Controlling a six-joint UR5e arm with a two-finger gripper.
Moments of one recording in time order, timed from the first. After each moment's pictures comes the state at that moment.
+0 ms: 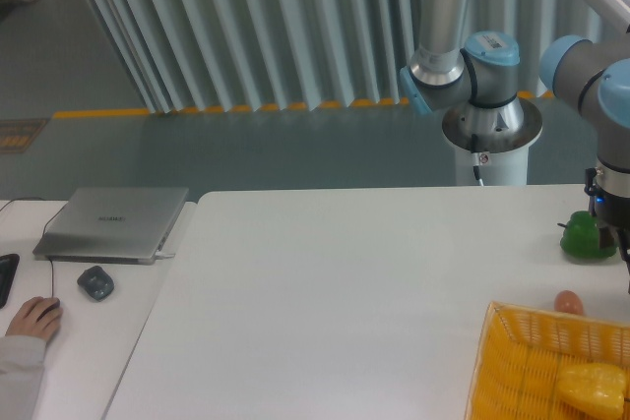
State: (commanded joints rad) arm 2.53 -1.92 -1.38 -1.33 1.60 1.71
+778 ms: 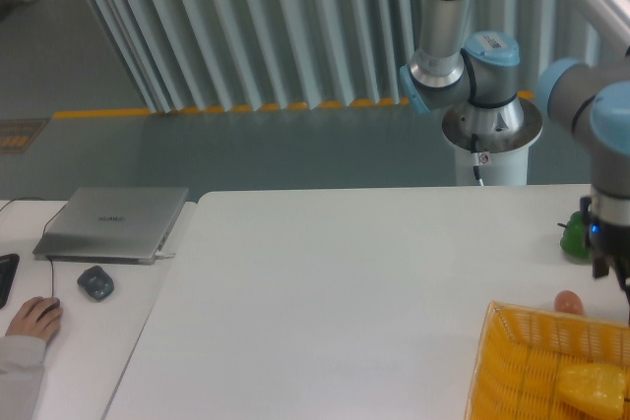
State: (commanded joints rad) arm 2.45 -2.09 -1.25 -1.16 1.60 1.52
